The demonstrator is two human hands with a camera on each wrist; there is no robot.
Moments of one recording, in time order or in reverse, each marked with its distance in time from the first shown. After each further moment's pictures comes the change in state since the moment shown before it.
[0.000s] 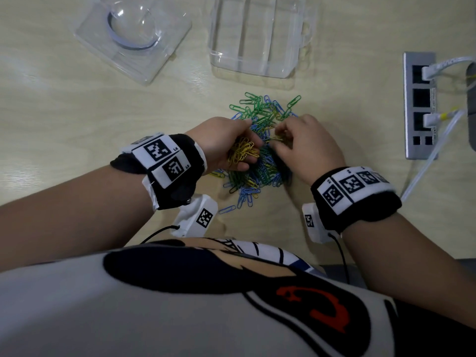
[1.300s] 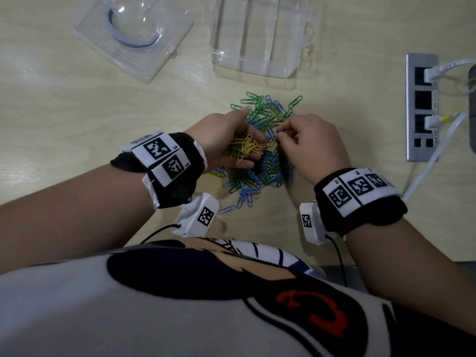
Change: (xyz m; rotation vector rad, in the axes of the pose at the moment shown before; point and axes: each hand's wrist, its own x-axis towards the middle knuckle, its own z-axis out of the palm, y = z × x) left_hand 0.004 0.000 -0.004 -0.072 0.018 0.004; right_hand 0.001 -0.004 -0.008 0.097 0.041 -0.015
